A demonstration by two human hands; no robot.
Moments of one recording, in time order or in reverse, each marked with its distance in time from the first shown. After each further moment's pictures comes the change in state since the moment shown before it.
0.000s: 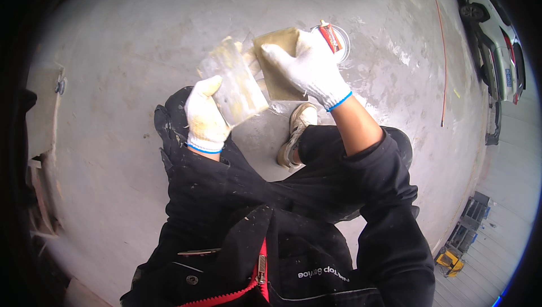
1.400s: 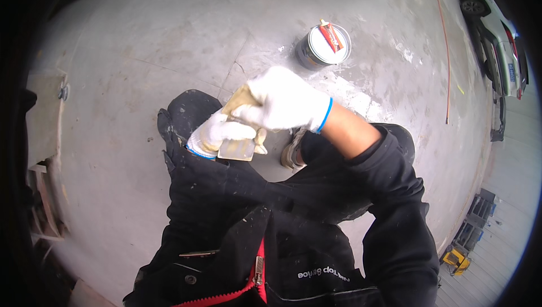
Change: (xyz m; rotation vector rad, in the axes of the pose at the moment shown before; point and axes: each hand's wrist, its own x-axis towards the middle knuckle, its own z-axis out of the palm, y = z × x) left_hand -0.006 0.009 -0.038 0.503 -0.306 -0.478; right_hand -0.011 -0.018 0.014 -0.056 -0.556 -0.471
